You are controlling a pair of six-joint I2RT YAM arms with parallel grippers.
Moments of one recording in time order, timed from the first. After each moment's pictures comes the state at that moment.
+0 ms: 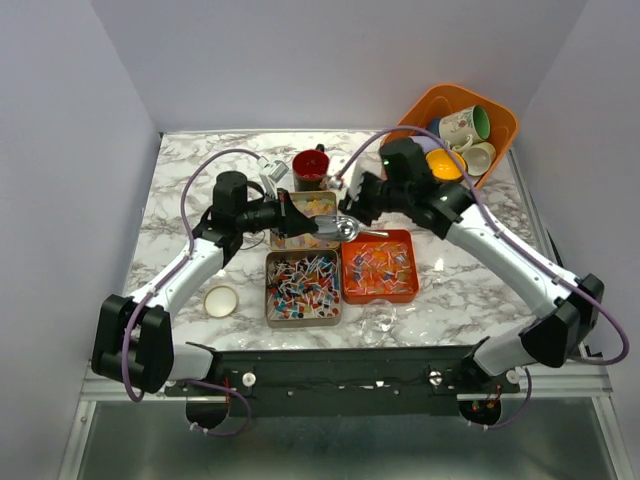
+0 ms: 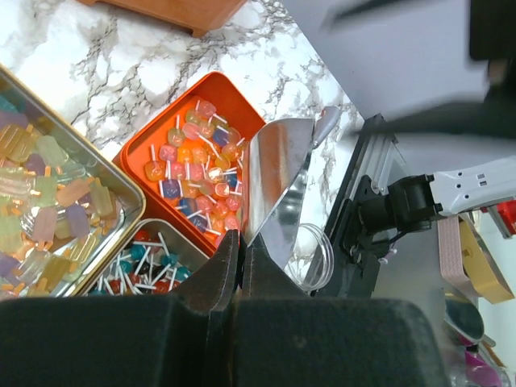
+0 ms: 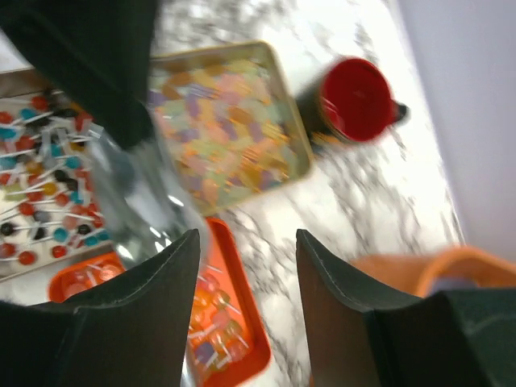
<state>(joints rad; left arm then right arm) -0.31 1.32 0.86 0.12 0.88 -0.47 0.73 1.49 1.48 -0.57 -0.26 -0.65</state>
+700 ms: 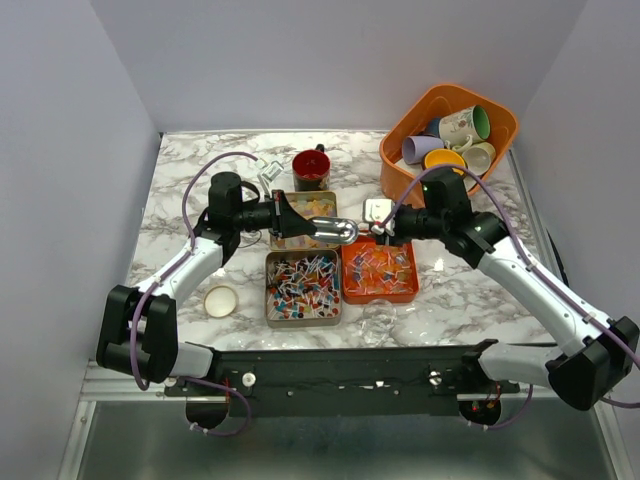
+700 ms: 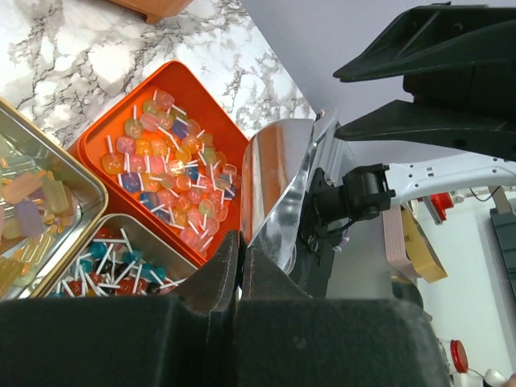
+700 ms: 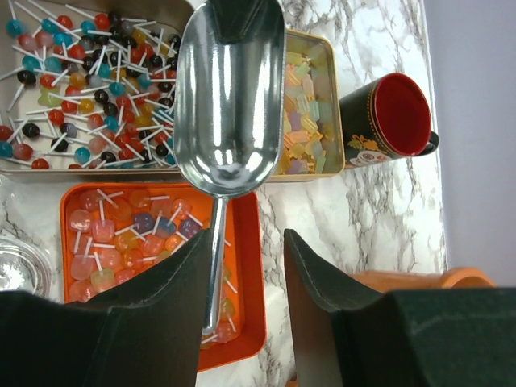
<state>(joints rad) -0.26 1.37 0.82 0.27 1.04 -0.62 0.57 1.21 1.13 -0.52 -0.55 -0.93</state>
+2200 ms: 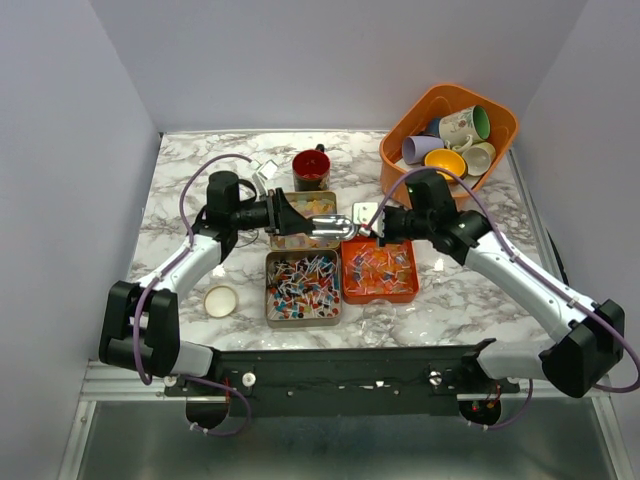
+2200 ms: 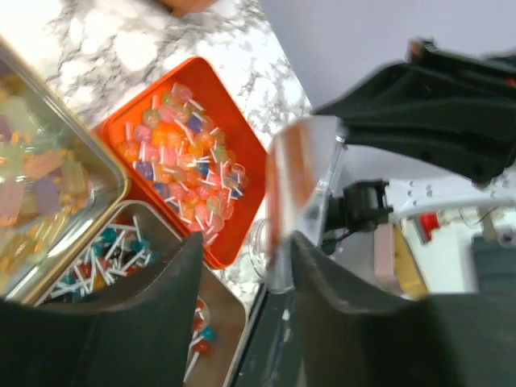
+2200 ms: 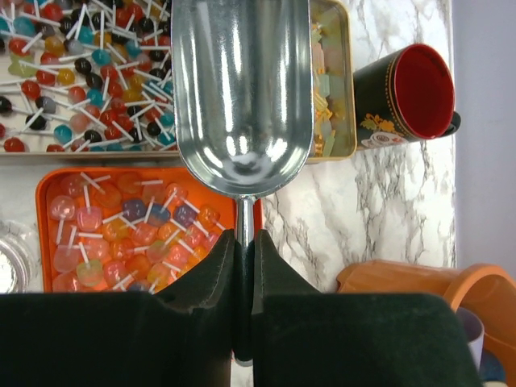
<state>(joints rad) -0.23 1.39 0.83 0.24 1.02 -0.66 0.59 1.28 1.11 -0.47 -0.47 -0.96</state>
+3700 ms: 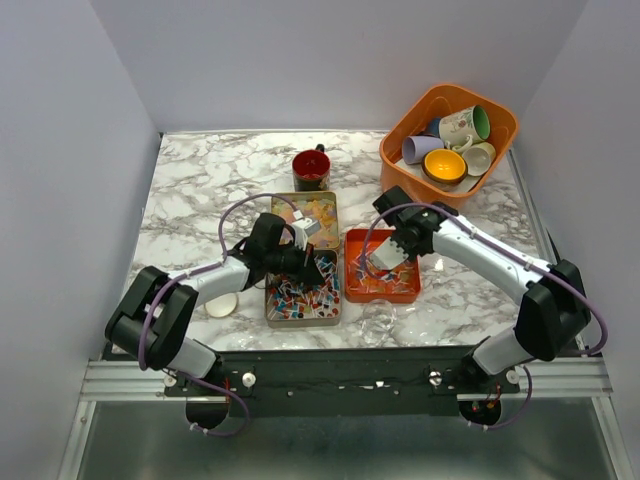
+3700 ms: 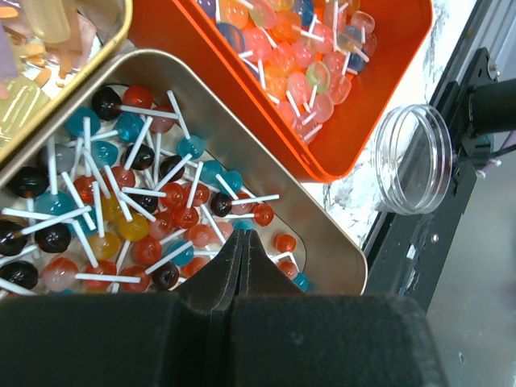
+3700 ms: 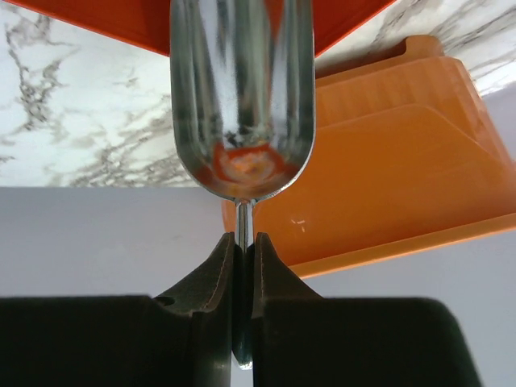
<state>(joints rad) -0.52 1.46 0.64 0.09 0.70 -0.25 0.63 1.51 1.19 -0.93 0.48 -1.73</state>
